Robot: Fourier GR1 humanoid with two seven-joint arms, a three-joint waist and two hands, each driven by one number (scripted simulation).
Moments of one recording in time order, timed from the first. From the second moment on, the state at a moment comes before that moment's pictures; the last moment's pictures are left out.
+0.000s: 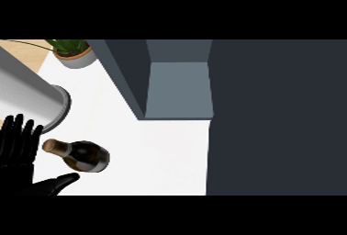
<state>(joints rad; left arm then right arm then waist) 0.24 0.07 0.14 -1.98 0.23 0.12 0.14 -0.04 -0.18 -0.01 -2.41 -0.27 0.13 0.55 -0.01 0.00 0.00</state>
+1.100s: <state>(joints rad) 0.21 0.05 0.19 -1.60 0.26 -0.04 -0.15 -0.06 -0.17 -0.05 -2.41 -0.28 0.14 0.57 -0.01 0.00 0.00</state>
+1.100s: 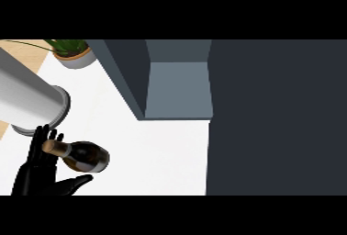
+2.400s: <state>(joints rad) 0.07 0.07 0.24 -1.21 0.24 -0.12 -0.35 -0.07 -0.15 -0.02 -2.41 -0.28 0.15 0.58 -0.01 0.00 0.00</state>
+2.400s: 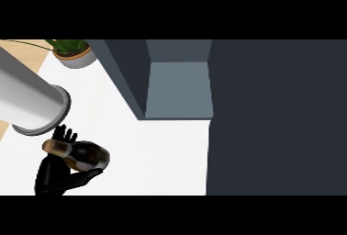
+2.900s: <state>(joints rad) 0.01 0.05 0.24 -1.13 0.27 -0.15 -0.41 -0.06 -0.16 -0.03 -2.41 -0.28 0.15 0.58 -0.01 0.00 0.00</state>
